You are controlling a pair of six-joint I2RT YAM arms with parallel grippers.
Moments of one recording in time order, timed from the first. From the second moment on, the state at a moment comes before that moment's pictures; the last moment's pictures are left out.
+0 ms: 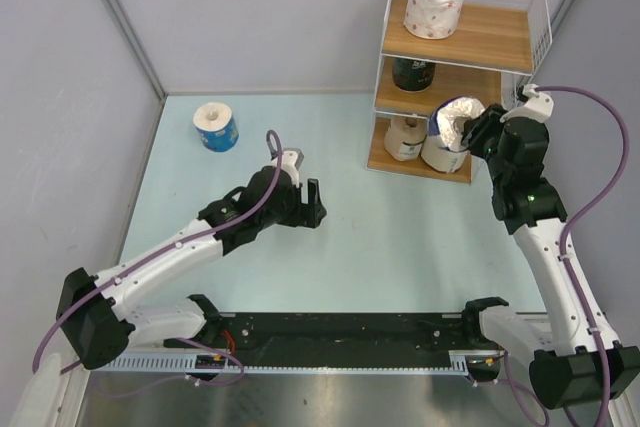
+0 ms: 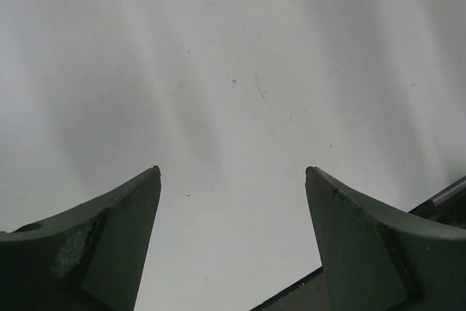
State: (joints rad) left arm -0.78 1.13 0.88 -0.39 -0.13 -0.52; right arm 0.15 0.98 1.08 -0.30 0.22 0.40
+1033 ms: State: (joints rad) left arm -0.76 1.12 0.83 -0.38 -0.11 -0.52; right arm 0.09 1.22 1.18 0.02 0.29 0.44
